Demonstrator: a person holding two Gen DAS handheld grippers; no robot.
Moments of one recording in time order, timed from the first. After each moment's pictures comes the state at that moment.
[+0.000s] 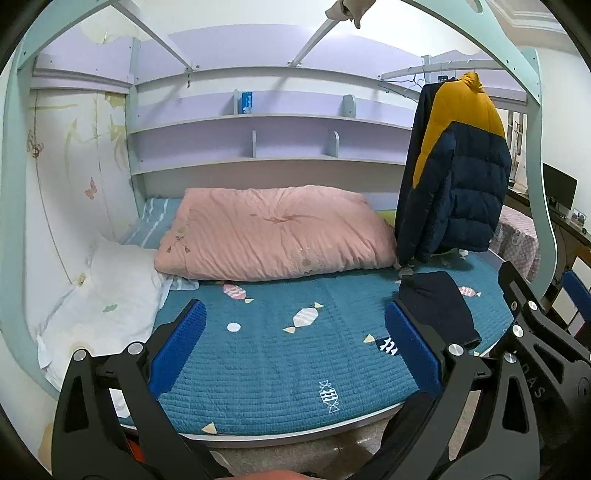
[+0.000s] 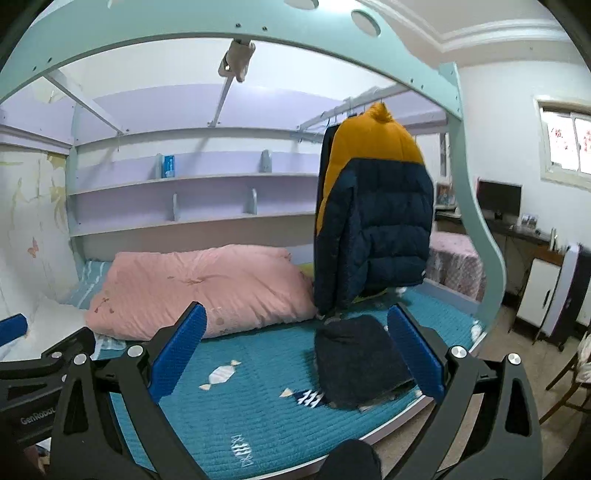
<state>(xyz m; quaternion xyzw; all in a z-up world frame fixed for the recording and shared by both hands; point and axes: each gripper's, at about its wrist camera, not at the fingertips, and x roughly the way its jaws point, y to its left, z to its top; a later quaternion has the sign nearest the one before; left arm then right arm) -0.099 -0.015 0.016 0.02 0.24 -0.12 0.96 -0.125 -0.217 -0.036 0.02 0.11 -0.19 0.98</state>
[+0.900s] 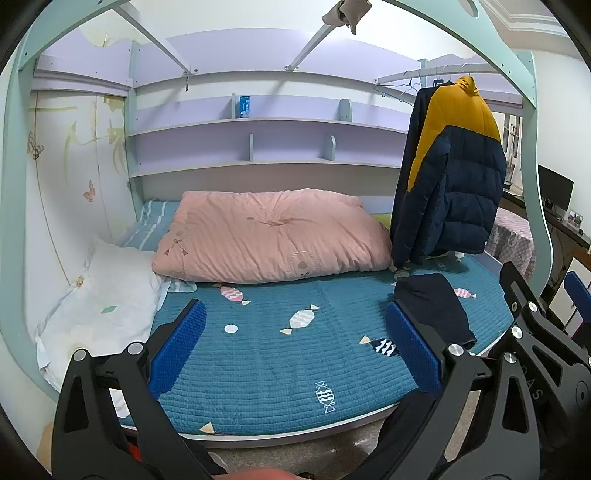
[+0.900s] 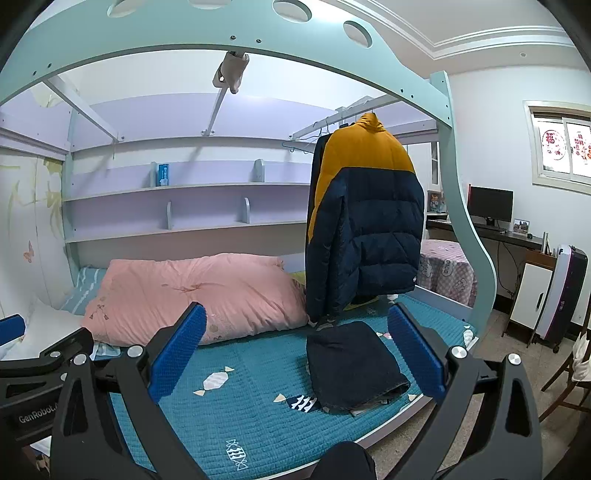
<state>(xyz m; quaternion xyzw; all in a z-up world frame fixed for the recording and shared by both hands) -0.107 -0.013 0.019 0.02 0.23 -0.13 0.96 -0.142 -0.208 -0.033 0.03 0.10 -0.21 0.97</state>
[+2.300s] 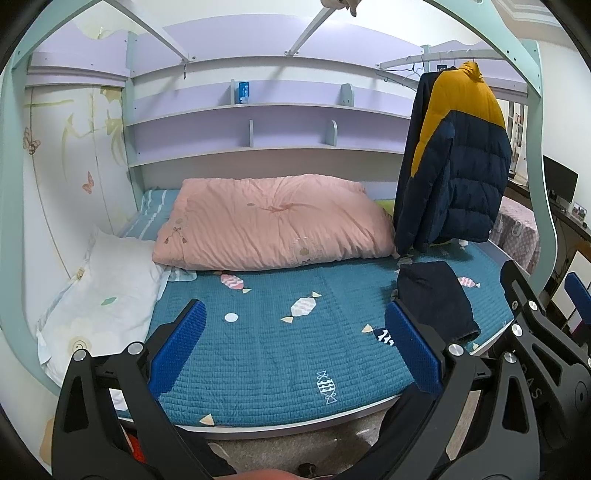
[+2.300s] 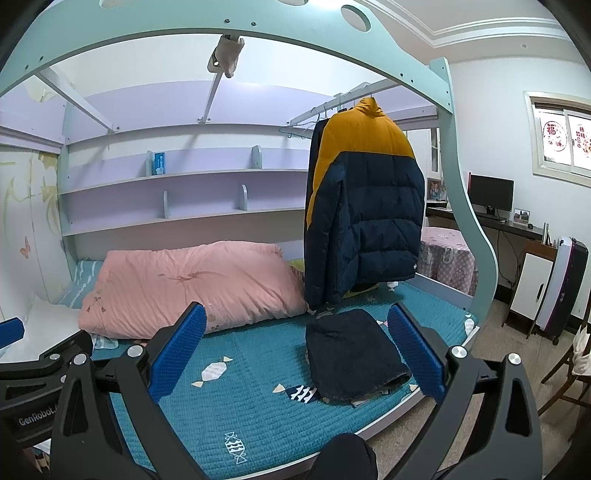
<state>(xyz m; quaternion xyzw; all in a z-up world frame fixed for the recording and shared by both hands) -0.095 -0.020 0.003 0.03 0.26 -0.13 0.96 -0.131 -0.214 -0.045 0.04 0.12 -0.21 0.97</state>
